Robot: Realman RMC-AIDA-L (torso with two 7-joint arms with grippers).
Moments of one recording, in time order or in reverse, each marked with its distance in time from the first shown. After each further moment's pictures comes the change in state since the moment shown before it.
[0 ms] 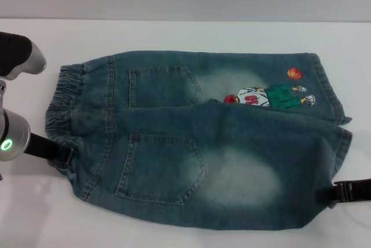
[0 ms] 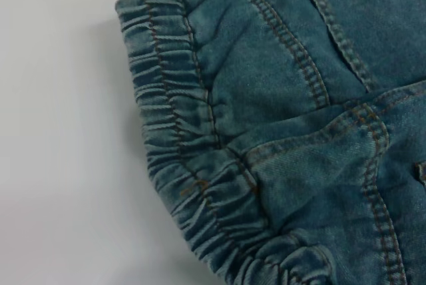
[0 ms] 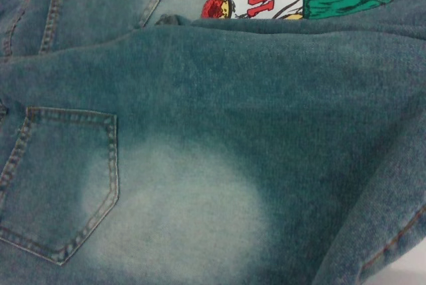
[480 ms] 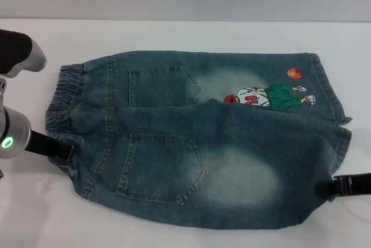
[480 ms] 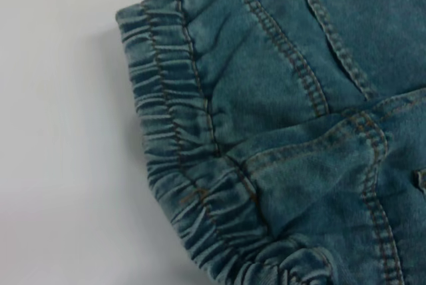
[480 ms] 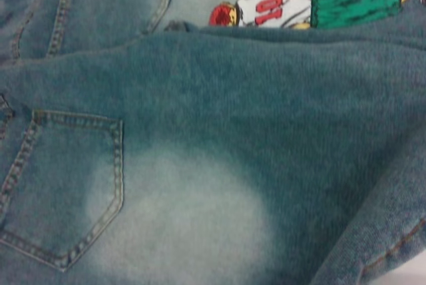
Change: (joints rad) left arm -0.001 0.000 0.000 -0.001 0.000 0.012 0.001; right arm 0.010 0.000 0.008 -0.001 0.004 -0.009 -0.015
